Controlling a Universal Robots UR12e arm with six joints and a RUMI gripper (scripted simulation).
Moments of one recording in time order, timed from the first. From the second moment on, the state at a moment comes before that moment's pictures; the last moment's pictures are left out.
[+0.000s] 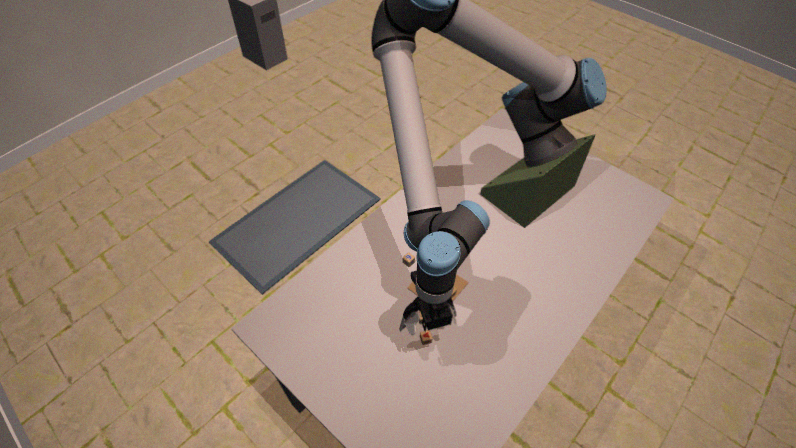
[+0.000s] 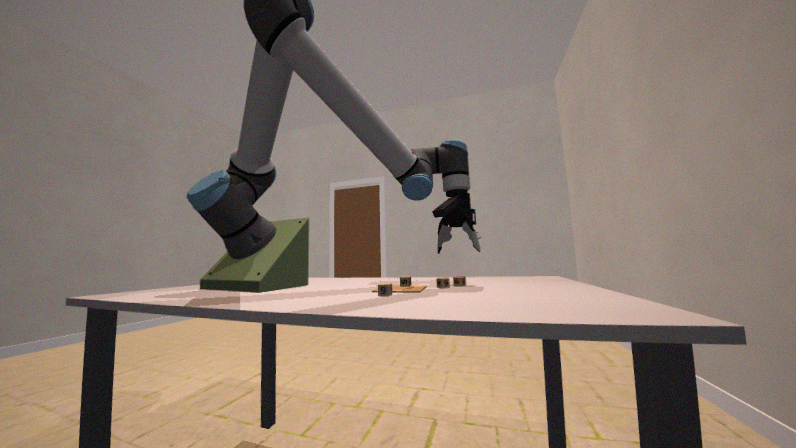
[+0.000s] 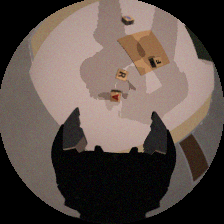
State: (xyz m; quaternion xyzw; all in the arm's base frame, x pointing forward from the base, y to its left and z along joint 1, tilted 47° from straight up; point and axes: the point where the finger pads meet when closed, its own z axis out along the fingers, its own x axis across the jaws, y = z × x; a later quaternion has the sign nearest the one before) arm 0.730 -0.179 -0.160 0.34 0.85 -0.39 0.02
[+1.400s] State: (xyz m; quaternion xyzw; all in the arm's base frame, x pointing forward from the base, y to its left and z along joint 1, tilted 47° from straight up) arm 0.732 -0.179 -0.161 0.35 0.85 -0.39 0.03
